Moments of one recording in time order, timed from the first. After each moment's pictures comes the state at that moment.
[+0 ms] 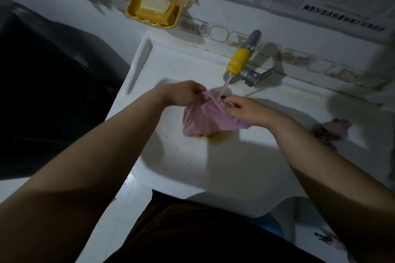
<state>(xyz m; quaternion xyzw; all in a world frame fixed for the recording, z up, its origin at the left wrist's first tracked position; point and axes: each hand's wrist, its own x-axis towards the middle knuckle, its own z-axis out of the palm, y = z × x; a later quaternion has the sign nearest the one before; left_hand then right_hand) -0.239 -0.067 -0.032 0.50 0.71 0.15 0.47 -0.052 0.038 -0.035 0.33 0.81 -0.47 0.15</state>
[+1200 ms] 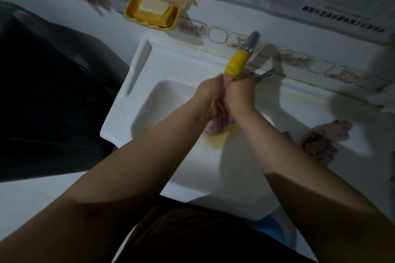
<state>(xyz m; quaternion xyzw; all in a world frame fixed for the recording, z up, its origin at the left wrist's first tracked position) -0.160 -0.025 -0.009 -0.05 0.61 0.57 0.55 -0.110 0.012 -0.016 0.55 0.72 -0.37 -0.19</state>
